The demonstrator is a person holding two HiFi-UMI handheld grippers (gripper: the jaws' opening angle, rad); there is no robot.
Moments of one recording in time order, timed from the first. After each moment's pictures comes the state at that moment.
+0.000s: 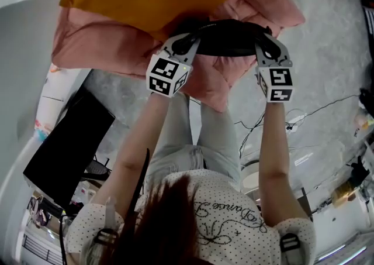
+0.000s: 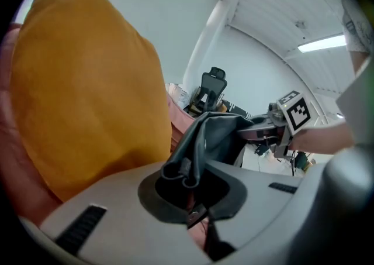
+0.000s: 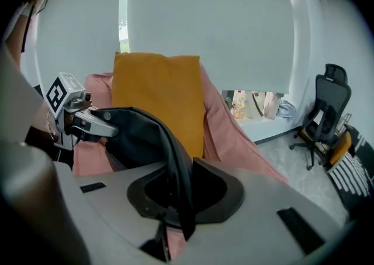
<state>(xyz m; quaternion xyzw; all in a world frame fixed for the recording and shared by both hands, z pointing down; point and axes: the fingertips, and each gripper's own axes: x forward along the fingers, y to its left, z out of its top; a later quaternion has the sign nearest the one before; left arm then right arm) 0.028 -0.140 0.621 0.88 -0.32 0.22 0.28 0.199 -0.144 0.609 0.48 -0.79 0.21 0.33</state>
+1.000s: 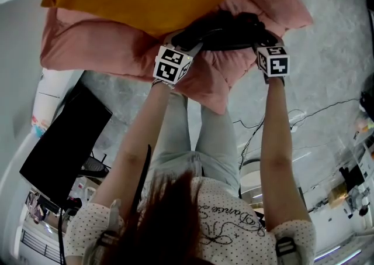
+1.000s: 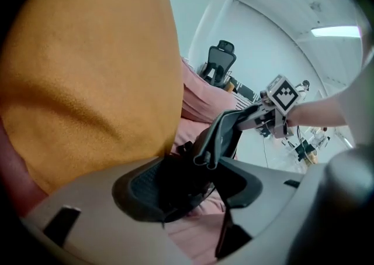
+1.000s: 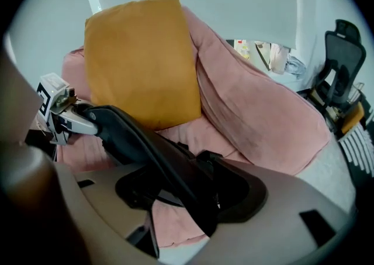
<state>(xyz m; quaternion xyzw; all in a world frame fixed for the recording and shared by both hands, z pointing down) 0.014 -0.123 0.750 0.84 -0.30 0.33 0.32 0.225 -0.137 0.770 0.42 -0.74 0.34 0.40</state>
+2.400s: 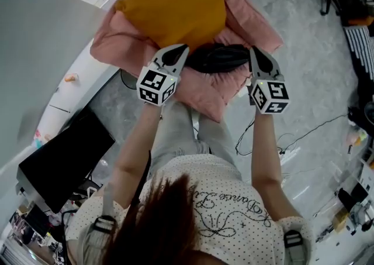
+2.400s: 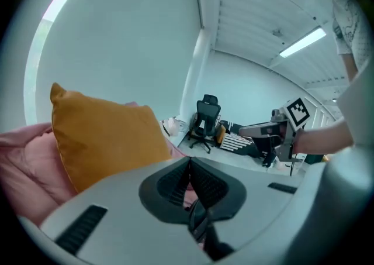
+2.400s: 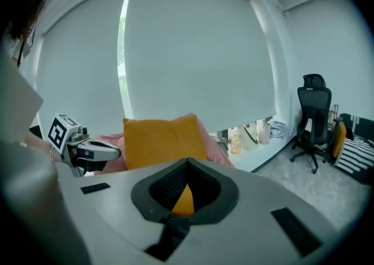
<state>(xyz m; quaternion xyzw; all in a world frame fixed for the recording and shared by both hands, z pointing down) -0.011 -0.157 0.464 0.91 -0.36 0.15 0.17 0.181 -0.151 0.442 0.54 -0.81 0.18 0.15</state>
